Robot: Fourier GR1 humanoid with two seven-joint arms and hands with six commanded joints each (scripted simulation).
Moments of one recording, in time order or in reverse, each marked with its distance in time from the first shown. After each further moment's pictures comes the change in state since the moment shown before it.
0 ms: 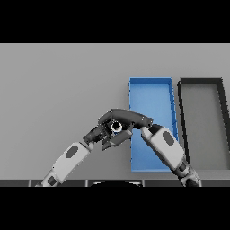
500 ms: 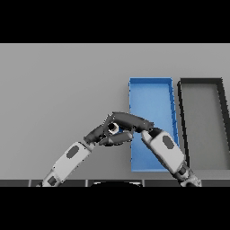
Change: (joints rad) left arm 0.000 -0.003 -0.008 0.011 -0.009 -0.011 -0.020; right arm 0.057 0.008 0.018 -0.025 0.058 -0.011 -0.101
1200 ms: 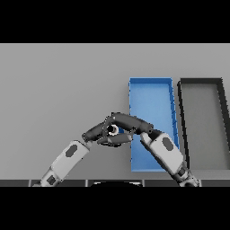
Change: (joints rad) left arm -0.013 0.021 0.023 0.016 -0.115 -0.074 0.024; right arm 0.006 0.018 0.005 -0.035 -0.016 -0.035 -0.004
